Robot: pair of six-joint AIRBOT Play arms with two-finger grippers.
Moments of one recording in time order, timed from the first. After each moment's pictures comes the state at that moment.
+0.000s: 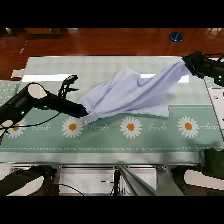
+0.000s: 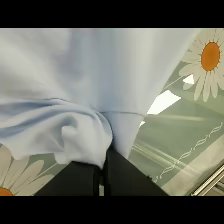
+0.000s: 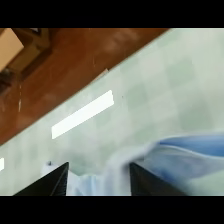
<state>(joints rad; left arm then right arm) -0.22 -1.20 0.84 0.92 -1.08 -1.14 -0.33 -1.41 1.16 -0.50 0.71 1.16</state>
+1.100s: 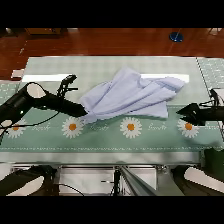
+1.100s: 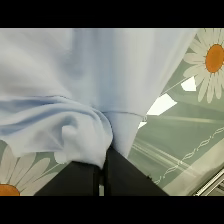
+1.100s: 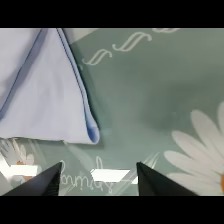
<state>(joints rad) -0.20 -1.20 0.84 0.93 -1.08 -1.14 -0.60 -1.29 0.73 -0.85 1.22 1.12</state>
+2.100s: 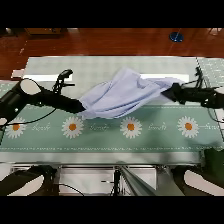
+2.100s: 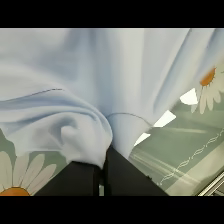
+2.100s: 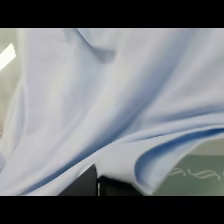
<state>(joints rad) -0.17 -1.18 0.91 0.93 -1.11 -1.14 -0.29 -1.23 0.86 -0.54 1.03 1.13</state>
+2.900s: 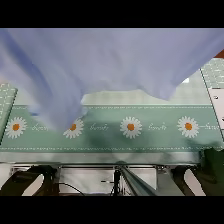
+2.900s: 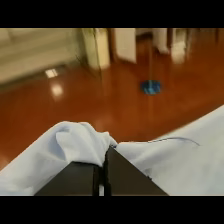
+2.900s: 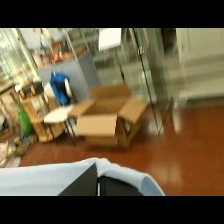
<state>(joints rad) -0.09 -0.81 1.92 1.23 -1.19 -1.30 -0.35 -0.80 1.69 -0.56 1.03 1.30</state>
